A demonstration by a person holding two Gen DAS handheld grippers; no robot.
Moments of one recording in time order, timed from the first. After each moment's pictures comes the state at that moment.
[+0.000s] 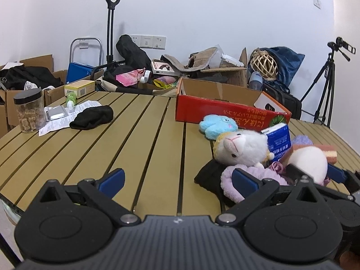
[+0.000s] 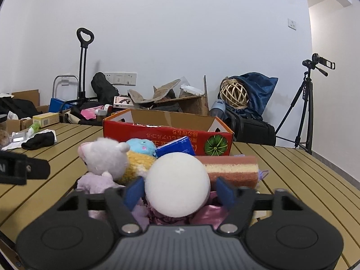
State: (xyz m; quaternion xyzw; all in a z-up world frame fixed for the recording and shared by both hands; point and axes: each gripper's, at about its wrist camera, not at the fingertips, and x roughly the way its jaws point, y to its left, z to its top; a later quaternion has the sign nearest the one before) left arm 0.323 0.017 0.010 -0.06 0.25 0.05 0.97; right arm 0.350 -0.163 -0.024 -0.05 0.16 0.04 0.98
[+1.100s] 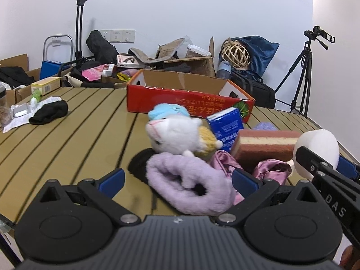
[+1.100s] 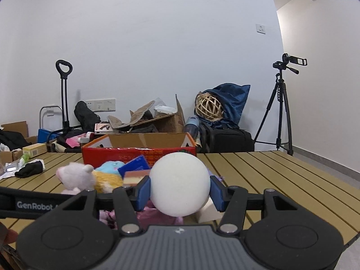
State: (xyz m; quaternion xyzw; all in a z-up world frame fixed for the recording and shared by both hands) left arm 0.339 -0.058 -0.002 -0.06 0.26 -0.01 0.96; right arm 0.316 -0.234 -0.012 0.01 0.11 0.01 0.99
